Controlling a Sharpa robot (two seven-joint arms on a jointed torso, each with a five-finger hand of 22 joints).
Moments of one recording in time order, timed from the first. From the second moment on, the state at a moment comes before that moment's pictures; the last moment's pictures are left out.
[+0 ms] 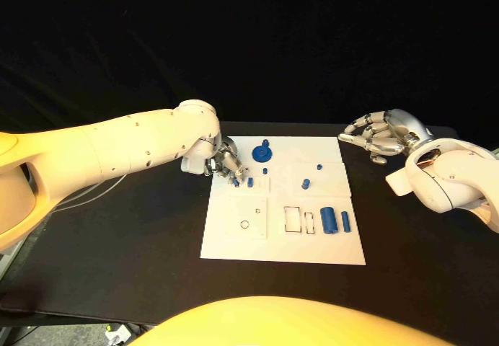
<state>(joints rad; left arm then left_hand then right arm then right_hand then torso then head) 1.31 -0.60 -0.10 1.16 -1.01 0.50 -0.55 0.86 -0.12 0.76 0.05 0.17 0.94 0.05 0.60 1.04 1.26 -0.02 1.12 0.73 1.47 -0.06 1.53 1.29 0.08 1.33 0.05 1.36 1.21 1.30 -0.86 -0.15 1.47 -0.72 -0.46 0.05 1.33 -0.07 -0.03 0.29 0.08 0.78 0.13 0.45 0.57 1.20 0.06 0.92 1.03 1.46 -0.02 1.37 1.30 0.09 1.39 0.09 0.99 1.24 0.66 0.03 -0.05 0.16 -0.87</state>
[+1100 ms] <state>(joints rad) 1.31 -0.60 -0.10 1.15 -0.96 0.53 -0.55 0.94 -0.10 0.74 0.02 0.17 0.96 0.07 0.57 1.01 1.25 -0.01 1.12 0.71 1.47 -0.06 1.53 1.29 0.08 1.33 0.05 1.35 1.20 1.30 -0.86 -0.15 1.46 -0.72 -0.46 0.05 1.33 -0.07 -0.03 0.29 0.08 0.78 0.13 0.45 0.57 1.20 0.06 0.92 1.03 1.46 -0.02 1.37 1.30 0.09 1.39 0.09 0.99 1.24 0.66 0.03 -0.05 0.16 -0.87</state>
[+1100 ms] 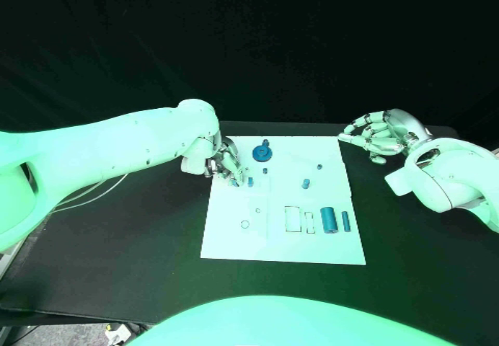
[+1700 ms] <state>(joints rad) 1.31 -0.59 -0.10 1.15 -0.97 0.57 -0.55 0.95 -0.10 0.73 0.01 0.13 0.95 0.07 0.57 1.00 1.25 -0.01 1.12 0.71 1.47 -0.06 1.53 1.29 0.08 1.33 0.05 1.35 1.20 1.29 -0.86 -0.15 1.46 -0.72 -0.45 0.05 1.33 -0.07 -0.03 0.29 0.08 0.78 0.13 0.45 0.57 1.20 0.06 0.92 1.03 1.46 -0.02 1.37 1.30 0.09 1.39 0.09 0.98 1.24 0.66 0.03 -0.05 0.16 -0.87</state>
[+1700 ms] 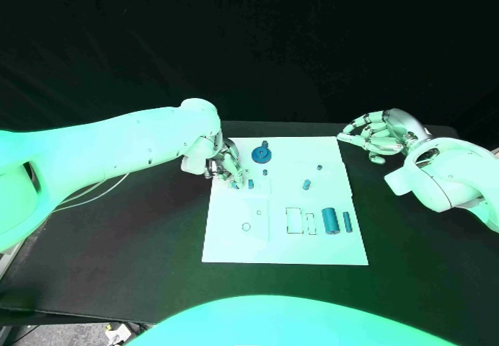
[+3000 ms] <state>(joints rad) 1.31 -0.57 -0.10 1.12 -1.01 0.56 -0.55 0.94 -0.13 0.69 0.08 0.07 0.99 0.07 0.57 1.00 1.25 -0.01 1.12 0.71 1.47 -0.06 1.53 1.29 0.08 1.33 0.06 1.33 1.19 1.29 -0.86 -0.15 1.46 -0.72 -0.46 0.05 1.33 -0.07 -0.03 0.29 0.08 0.78 0.13 0.45 0.57 1.20 0.06 0.92 1.02 1.46 -0.02 1.37 1.30 0.09 1.39 0.09 0.98 1.24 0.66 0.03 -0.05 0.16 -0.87</state>
